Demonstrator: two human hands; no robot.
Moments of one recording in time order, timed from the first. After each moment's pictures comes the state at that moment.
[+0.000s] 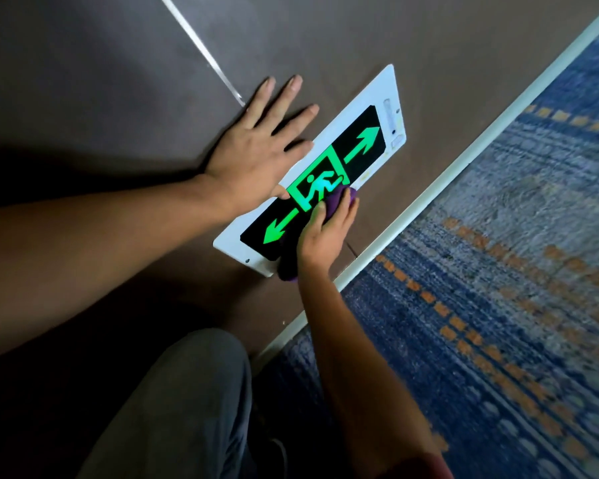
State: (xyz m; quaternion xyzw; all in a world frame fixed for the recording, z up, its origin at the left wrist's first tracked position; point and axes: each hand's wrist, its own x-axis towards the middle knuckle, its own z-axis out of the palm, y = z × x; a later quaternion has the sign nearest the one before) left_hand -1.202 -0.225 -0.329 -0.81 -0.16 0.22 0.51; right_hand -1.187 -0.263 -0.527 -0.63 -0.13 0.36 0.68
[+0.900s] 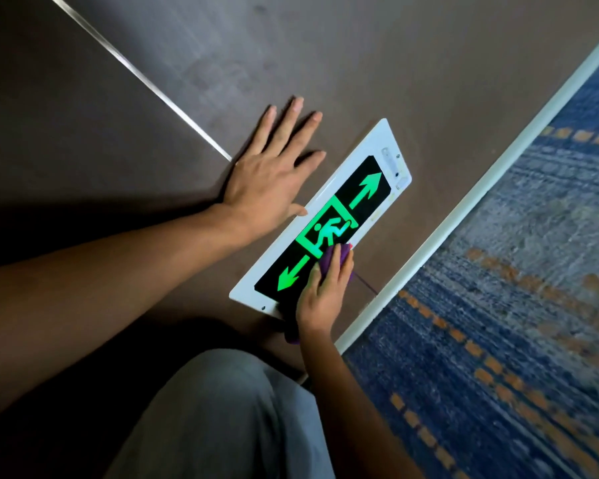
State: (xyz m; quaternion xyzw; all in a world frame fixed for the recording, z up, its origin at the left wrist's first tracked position) left_hand -1.162 -0.208 -0.303 -0.83 -0.23 0.17 0.48; right_hand -1.213 -0.283 -0.526 -0.61 -0.17 0.39 0.67
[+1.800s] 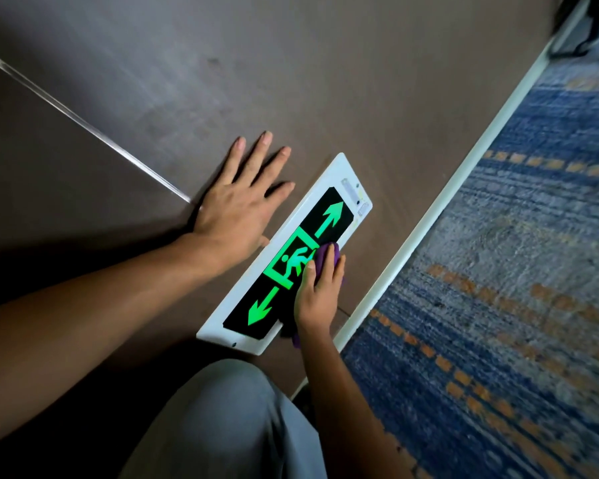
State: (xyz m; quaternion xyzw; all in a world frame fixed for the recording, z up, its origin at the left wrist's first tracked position) left_hand -1.141 -0.208 -0.300 -0.81 -0.23 0.24 0.49; right_hand -1.146 -0.262 -0.520 -0.63 -0.15 0.42 0.63
